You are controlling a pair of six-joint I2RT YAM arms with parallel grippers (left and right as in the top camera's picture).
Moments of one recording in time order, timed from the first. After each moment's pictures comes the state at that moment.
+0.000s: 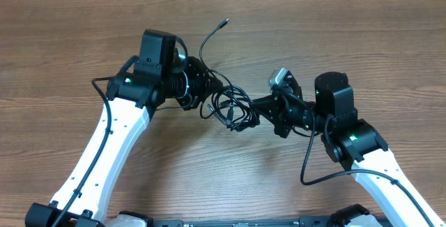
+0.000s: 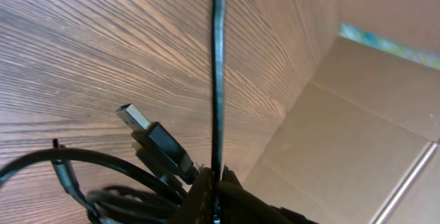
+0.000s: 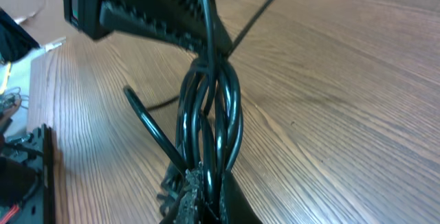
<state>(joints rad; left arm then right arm) -0.29 1.47 1.25 -0.72 0.61 -1.21 0.35 1.14 0.78 -0.21 -0.70 -0.13</state>
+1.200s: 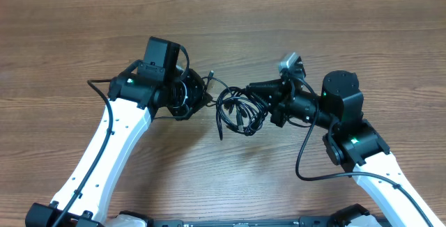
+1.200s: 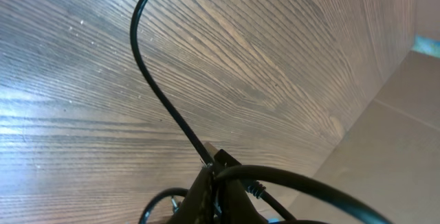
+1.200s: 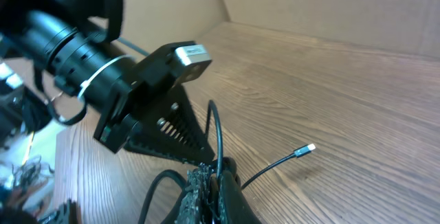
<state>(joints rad) -0.30 1.46 1.26 -0.90 0.46 -1.08 0.36 1.11 0.78 0.03 -0.67 0.17</state>
